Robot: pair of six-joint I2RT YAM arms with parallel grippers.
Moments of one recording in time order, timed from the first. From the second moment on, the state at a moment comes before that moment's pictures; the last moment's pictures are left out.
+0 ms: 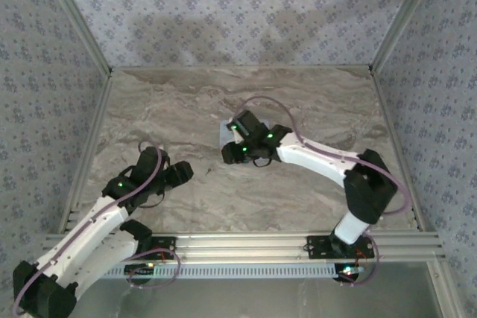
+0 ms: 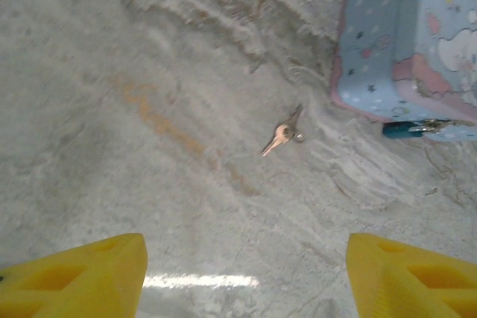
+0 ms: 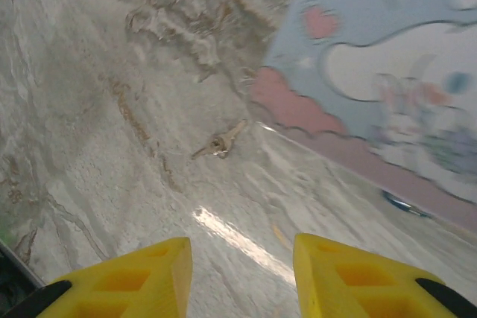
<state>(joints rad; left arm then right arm) -0.53 0.73 0.55 -0.70 0.01 -0.87 0.86 1.67 1.24 -0.52 -0.14 0.48</state>
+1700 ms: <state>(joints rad) -0.53 0.53 0.45 -0.75 0.01 -1.02 1.02 2.17 1.62 -0.63 0.11 0.38</state>
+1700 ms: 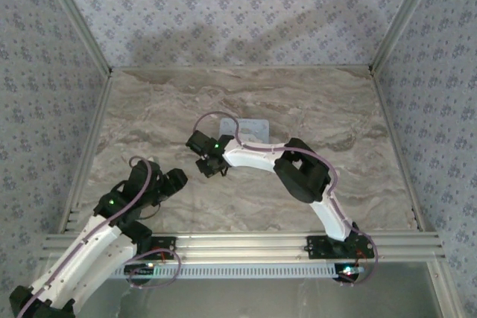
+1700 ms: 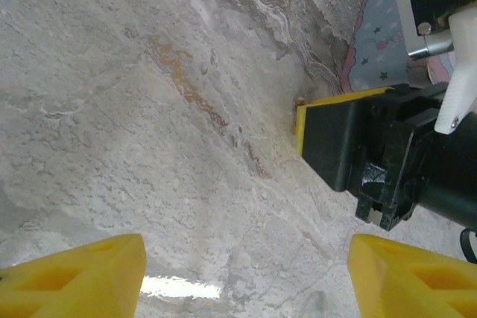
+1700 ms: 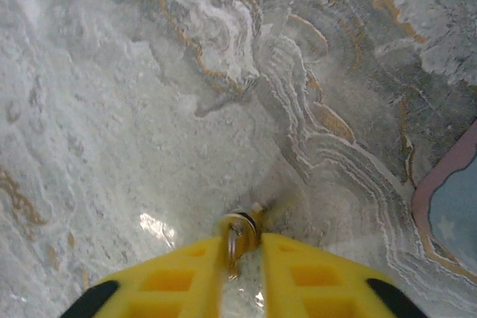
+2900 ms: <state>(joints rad) -0.53 0.44 0.44 -0.65 0.07 -1.01 1.02 1.74 1.35 -0.43 0.04 0.37</state>
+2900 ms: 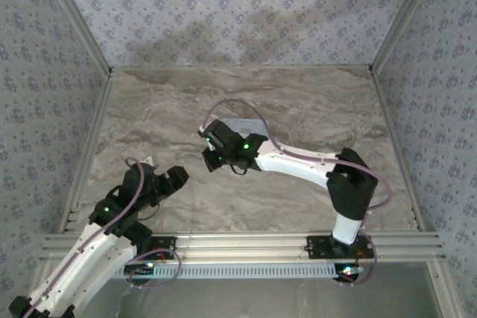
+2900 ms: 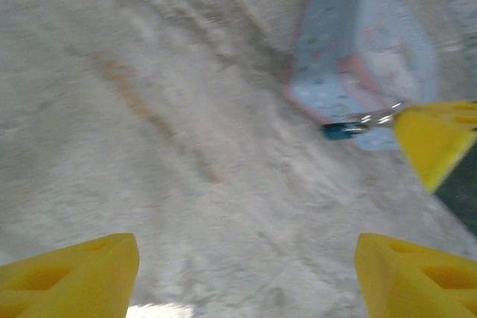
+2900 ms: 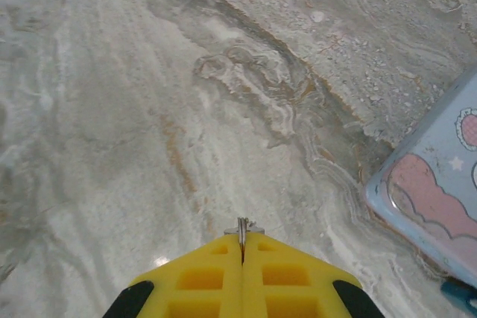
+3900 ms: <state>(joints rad) -0.71 1.14 0.81 0.31 0.59 -0.89 0.55 1.01 0.94 -0.31 -0.64 0.82</state>
